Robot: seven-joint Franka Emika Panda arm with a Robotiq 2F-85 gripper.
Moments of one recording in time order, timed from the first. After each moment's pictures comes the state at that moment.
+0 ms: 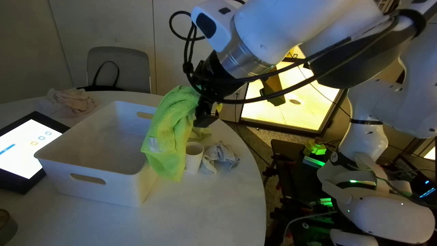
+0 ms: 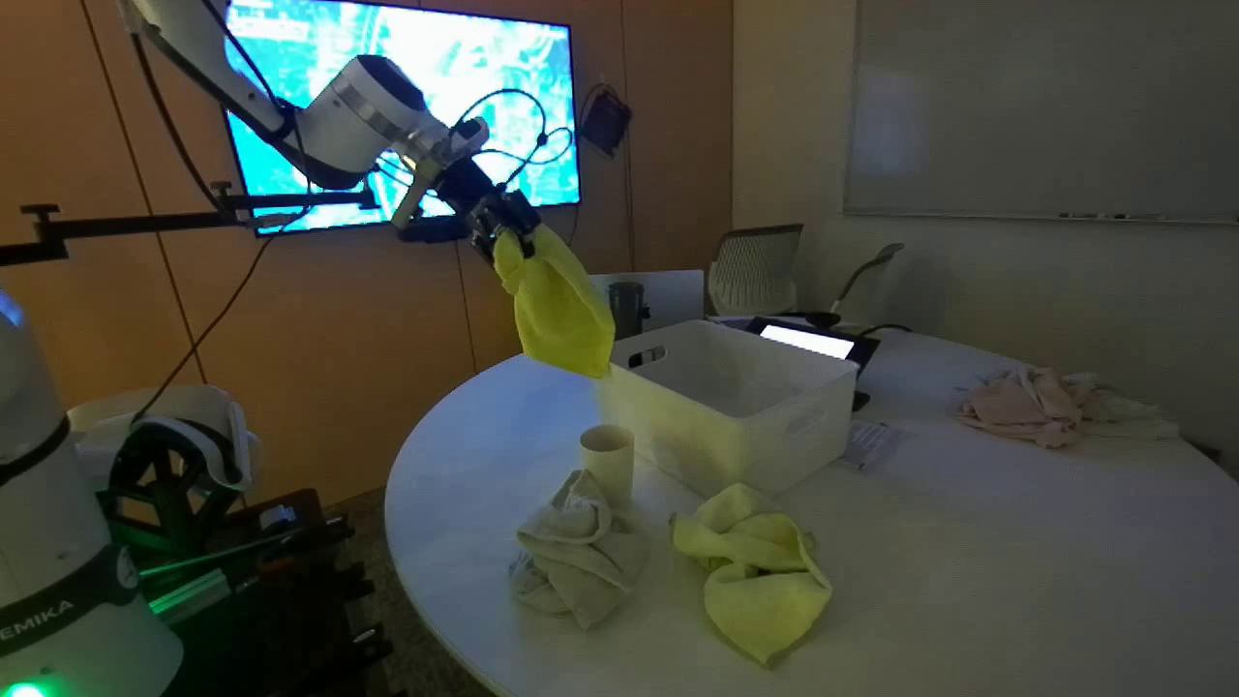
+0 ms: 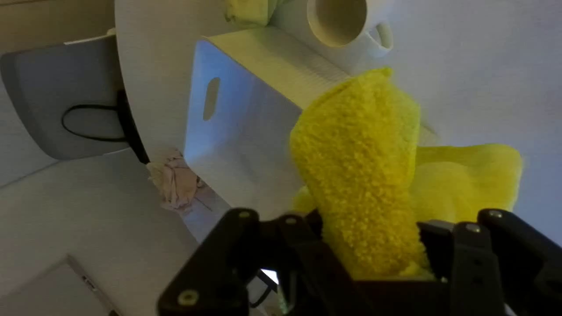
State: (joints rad) arm 0.36 -0.09 0.19 -2.22 -0.87 2.21 0.55
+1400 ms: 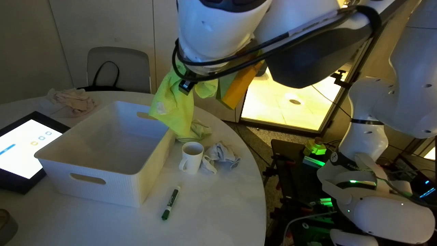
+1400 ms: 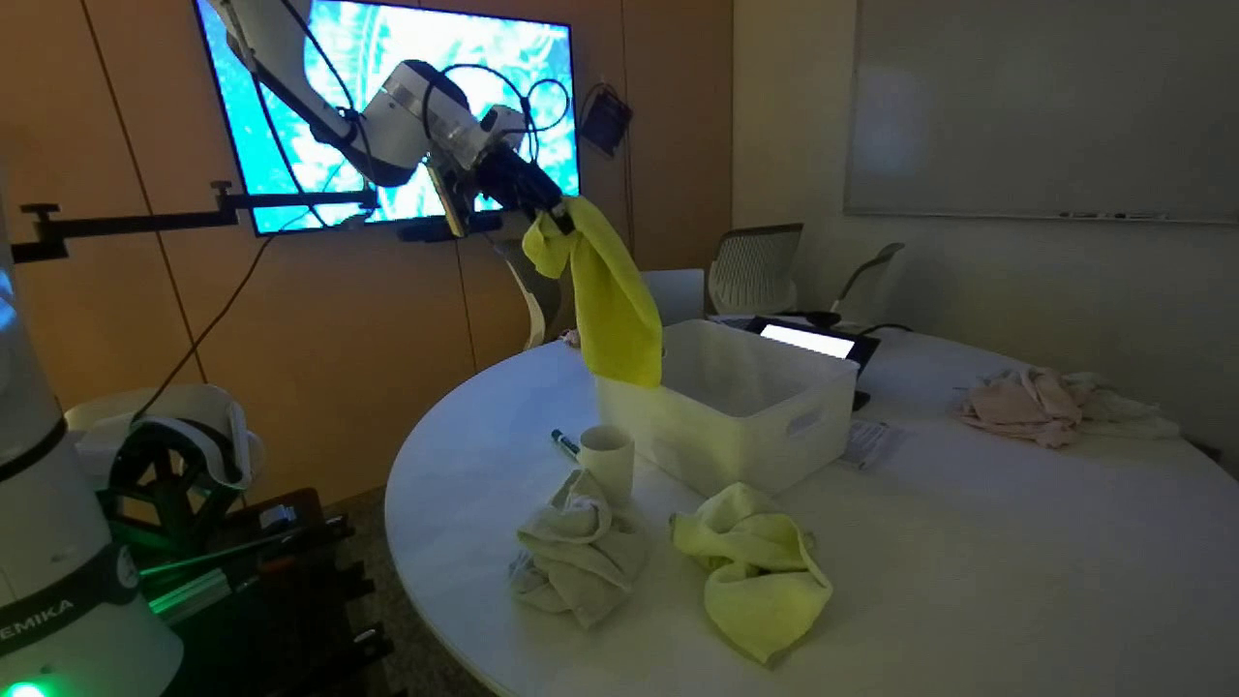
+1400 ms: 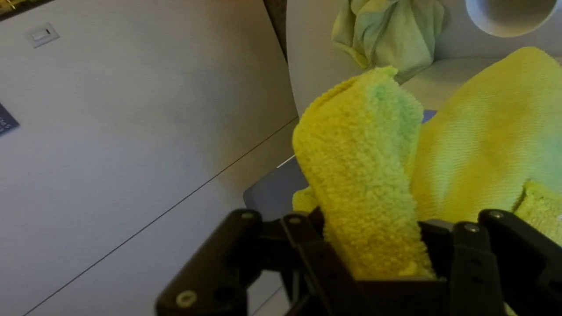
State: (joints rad) arm 0.29 0.15 0.28 -1.93 -1.04 1.62 1.11
